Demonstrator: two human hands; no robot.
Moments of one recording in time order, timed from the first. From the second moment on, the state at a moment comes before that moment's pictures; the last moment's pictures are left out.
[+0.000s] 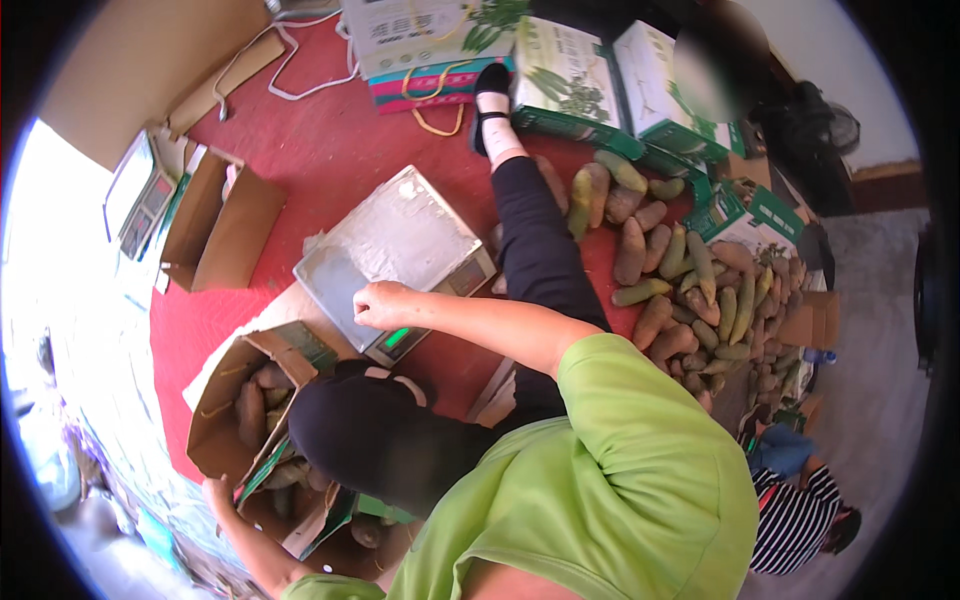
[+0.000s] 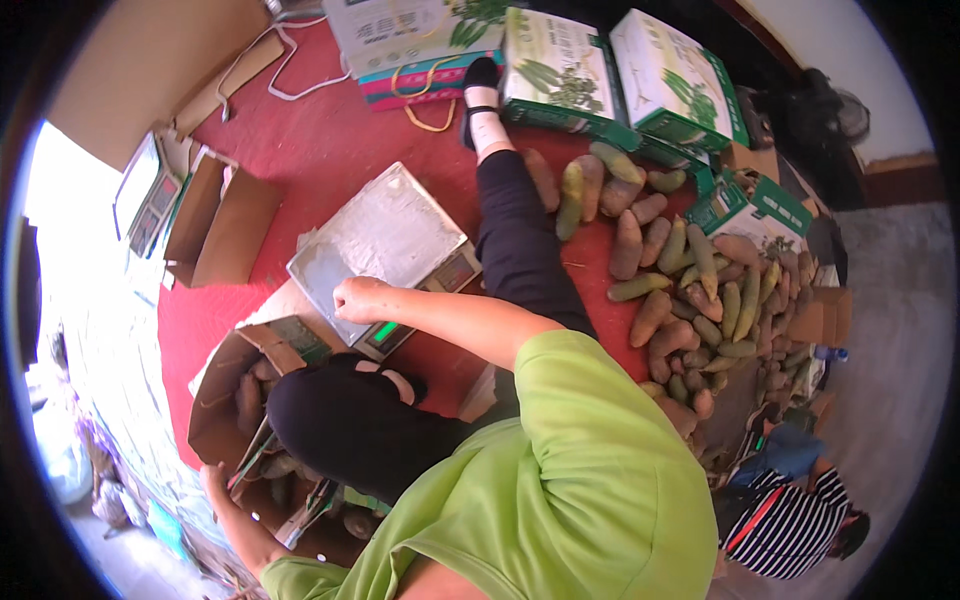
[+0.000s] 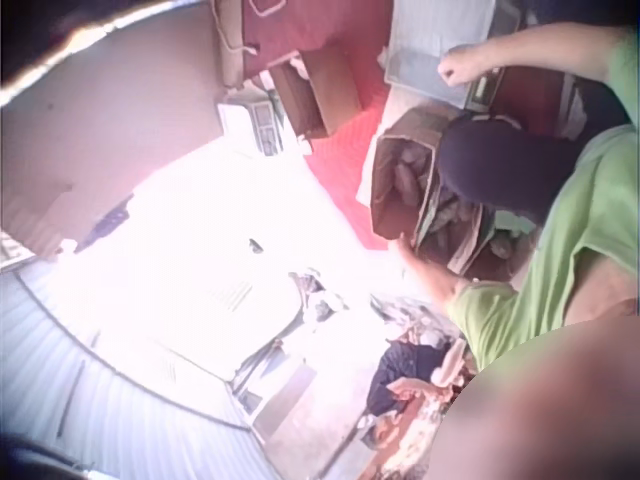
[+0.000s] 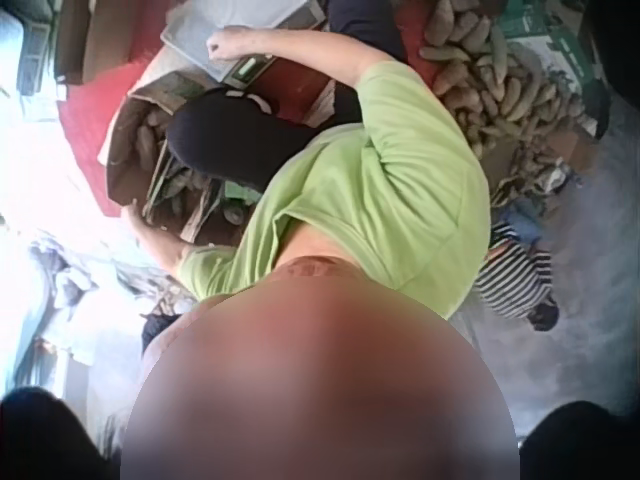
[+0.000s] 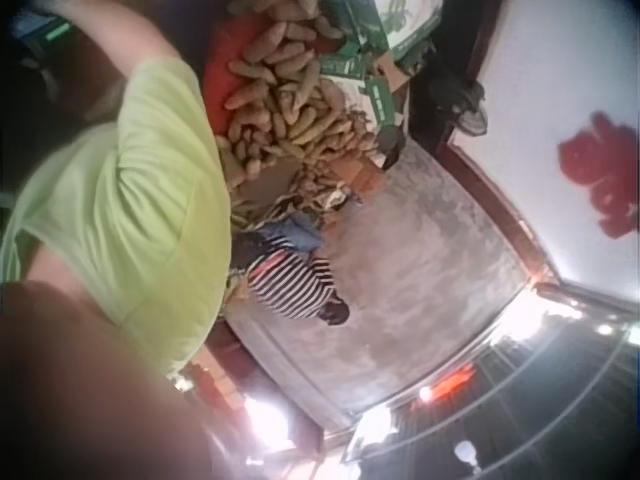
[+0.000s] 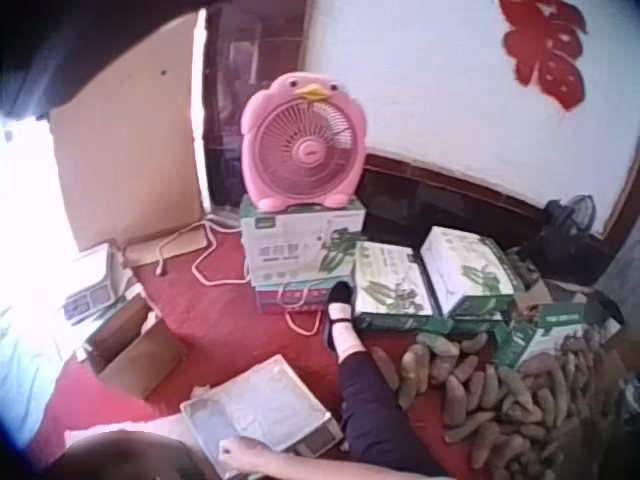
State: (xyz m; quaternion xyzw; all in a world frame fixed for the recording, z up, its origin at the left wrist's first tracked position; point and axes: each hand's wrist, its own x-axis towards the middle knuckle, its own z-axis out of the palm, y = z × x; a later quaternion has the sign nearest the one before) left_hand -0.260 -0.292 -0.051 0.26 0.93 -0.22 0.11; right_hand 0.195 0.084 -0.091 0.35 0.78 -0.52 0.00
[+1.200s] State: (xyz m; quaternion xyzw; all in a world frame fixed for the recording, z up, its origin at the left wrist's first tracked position) left_hand 0.169 0.054 -0.007 0.64 0.68 -0.12 0.34; right_hand 0.705 0.269 -0.092 0.75 0.17 -0.42 -0.48
